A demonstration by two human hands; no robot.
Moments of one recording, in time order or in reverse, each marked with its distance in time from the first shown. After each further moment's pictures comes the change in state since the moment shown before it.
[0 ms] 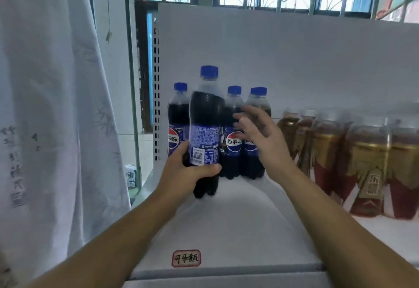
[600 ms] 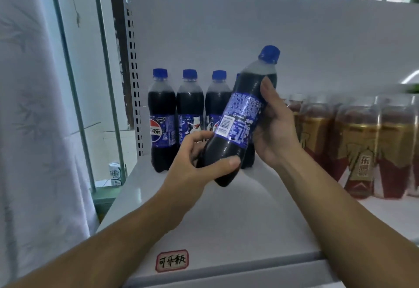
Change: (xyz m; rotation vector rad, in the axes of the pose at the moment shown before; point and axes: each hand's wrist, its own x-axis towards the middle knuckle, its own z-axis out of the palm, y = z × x) left_hand -0.009 -0.005 0.025 -0.178 -0.282 0.030; right_hand 0.005 -0.010 -0.011 0.625 0.148 0.183
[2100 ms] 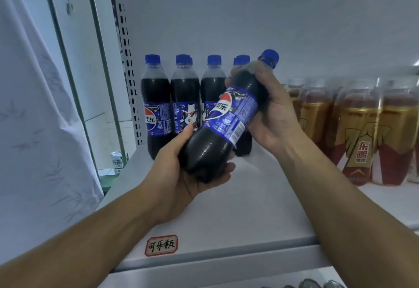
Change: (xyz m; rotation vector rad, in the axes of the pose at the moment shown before) left_hand -0.006 0.006 0.007 -0.401 0.011 -0.295; right_hand 0.005 -0.006 -0.008 0.241 -0.064 0.082
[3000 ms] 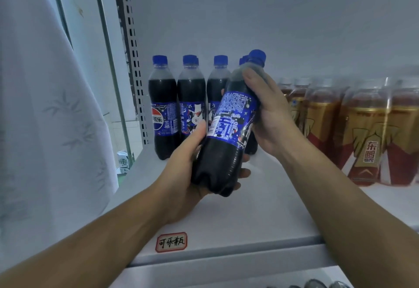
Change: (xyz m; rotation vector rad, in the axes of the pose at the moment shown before) left_hand -0.008 0.004 0.005 0.089 -0.094 -0.004; right_hand -0.001 0.011 0.005 -0.354 0.002 -0.037
